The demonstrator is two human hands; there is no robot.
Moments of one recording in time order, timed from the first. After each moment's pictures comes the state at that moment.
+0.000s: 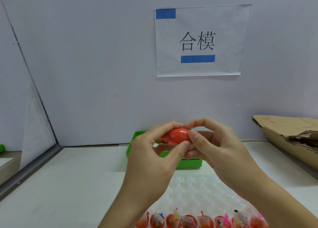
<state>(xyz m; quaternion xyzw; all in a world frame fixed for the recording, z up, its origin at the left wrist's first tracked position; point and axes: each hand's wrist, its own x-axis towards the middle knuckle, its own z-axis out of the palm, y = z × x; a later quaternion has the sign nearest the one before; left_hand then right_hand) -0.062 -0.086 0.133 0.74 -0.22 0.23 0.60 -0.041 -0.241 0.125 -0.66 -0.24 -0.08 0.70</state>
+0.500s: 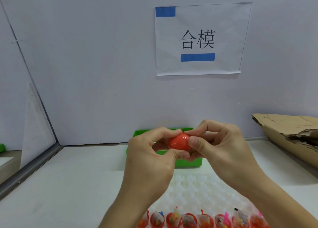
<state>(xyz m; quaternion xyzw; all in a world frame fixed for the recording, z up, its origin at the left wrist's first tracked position) -0.058 -0.084 0.125 0.77 -0.17 0.26 0.56 -0.040 -0.240 0.126 -0.67 -0.24 -0.13 0.69</state>
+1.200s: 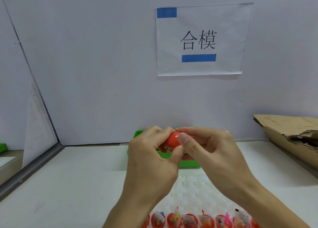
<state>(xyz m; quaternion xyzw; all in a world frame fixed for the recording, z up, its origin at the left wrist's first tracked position) -0.059 -0.085 0.127 0.80 -0.21 0.38 0.40 -0.052 -0.225 0.125 -0.69 -0.27 -0.14 0.66</state>
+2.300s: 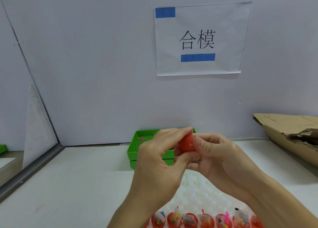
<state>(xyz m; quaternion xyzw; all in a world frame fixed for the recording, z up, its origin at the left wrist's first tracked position) -0.054 -0.089 0.115 0.76 -0.29 0.32 0.49 -0.036 -0.243 0.119 -0.49 -0.25 0.14 0.82</state>
